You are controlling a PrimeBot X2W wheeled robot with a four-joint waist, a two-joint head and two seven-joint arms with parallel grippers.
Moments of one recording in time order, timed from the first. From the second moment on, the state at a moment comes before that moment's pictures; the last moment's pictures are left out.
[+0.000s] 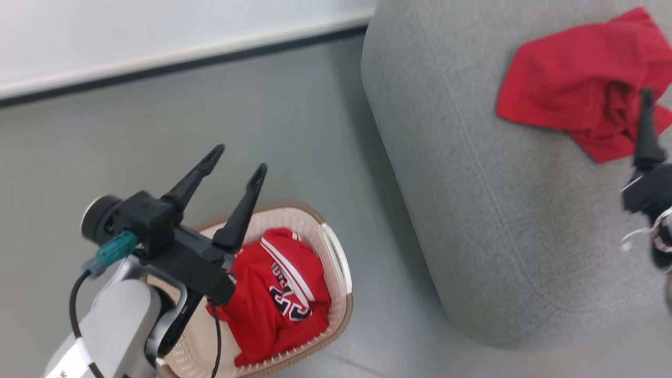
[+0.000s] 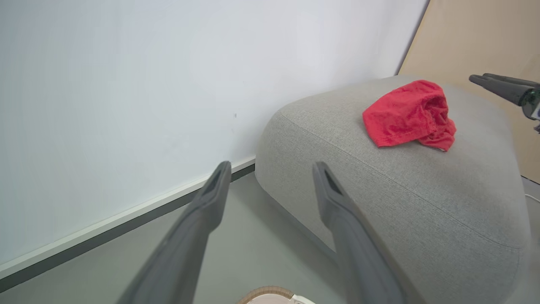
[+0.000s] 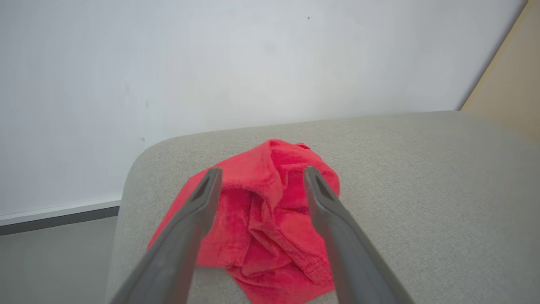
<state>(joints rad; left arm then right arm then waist) -0.51 0.40 -0.55 0.14 -0.57 -0.07 -0.14 -0.69 -0.45 0.22 0.62 0.49 -0.02 -0.23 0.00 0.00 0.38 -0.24</state>
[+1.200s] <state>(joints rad) -0.17 0.32 -0.40 0.27 -0.67 0.09 -0.24 -0.08 -0.32 0.21 0.12 0.49 -0.01 -0.25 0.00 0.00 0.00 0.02</state>
